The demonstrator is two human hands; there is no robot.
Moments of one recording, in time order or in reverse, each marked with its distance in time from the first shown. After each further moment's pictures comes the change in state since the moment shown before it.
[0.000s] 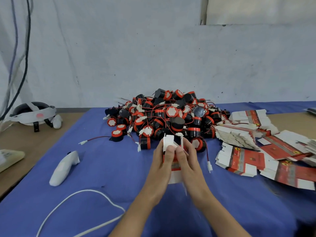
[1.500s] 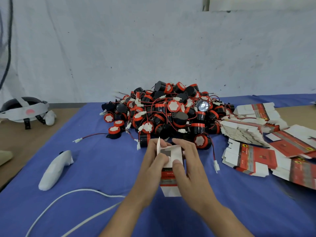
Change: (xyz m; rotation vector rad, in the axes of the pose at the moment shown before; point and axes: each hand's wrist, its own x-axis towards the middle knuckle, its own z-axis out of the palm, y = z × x) left_hand 0.004 0.011 -0.029 -0.034 -0.107 0.100; right_hand 0.002 0.001 0.006 -0.447 -0.071 -0.238
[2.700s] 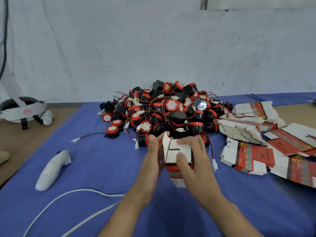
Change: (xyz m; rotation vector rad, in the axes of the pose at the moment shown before) left_hand 0.011 0.001 0.009 -0.134 -0.006 -0.140; right_hand 0.008 0.002 -0.014 -0.059 0.136 -0.010
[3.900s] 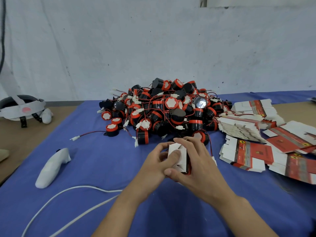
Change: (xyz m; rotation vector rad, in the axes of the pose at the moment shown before) left_hand 0.003 -0.013 -0.008 0.069 -0.084 -0.114; right_hand -0.003 0.003 -0.023 -0.441 -0.272 -0.132
